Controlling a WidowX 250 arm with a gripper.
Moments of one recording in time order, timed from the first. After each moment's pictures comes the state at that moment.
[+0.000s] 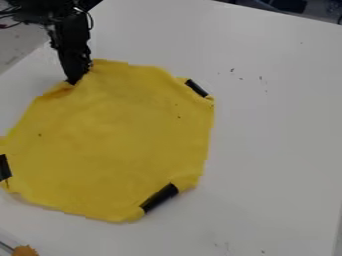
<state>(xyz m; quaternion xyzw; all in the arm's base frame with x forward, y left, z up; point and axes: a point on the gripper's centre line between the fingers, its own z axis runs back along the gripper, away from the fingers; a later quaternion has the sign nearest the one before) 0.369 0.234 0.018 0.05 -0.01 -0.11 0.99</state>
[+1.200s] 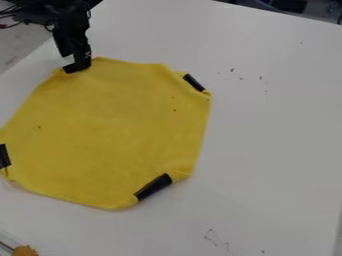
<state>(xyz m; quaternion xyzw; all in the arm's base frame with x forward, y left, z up) 0.404 0.265 0.020 0.09 -0.06 -0.16 0.98</state>
